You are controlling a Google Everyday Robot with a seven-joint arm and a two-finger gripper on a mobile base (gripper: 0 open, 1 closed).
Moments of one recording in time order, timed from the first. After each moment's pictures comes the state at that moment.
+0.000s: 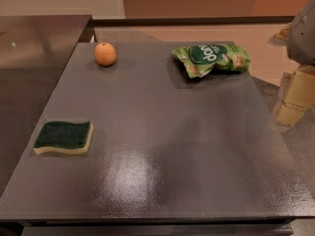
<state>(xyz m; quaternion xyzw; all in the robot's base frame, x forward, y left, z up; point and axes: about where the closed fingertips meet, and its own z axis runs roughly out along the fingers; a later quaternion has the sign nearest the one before) 0.438 -0.217 0.976 -0.60 0.78 -0.03 0.16</state>
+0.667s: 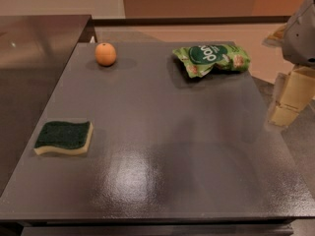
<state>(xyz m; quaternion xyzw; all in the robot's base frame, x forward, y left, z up) 0.439 -0.205 0.974 -0.61 0.77 -0.02 0.17</state>
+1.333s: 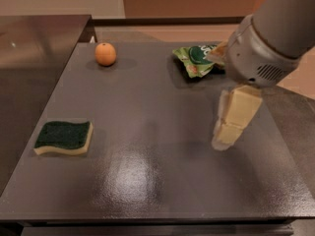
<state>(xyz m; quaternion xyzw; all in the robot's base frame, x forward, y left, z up) 0.423 -0.110 0.955 -0.67 0.72 0.05 0.20</state>
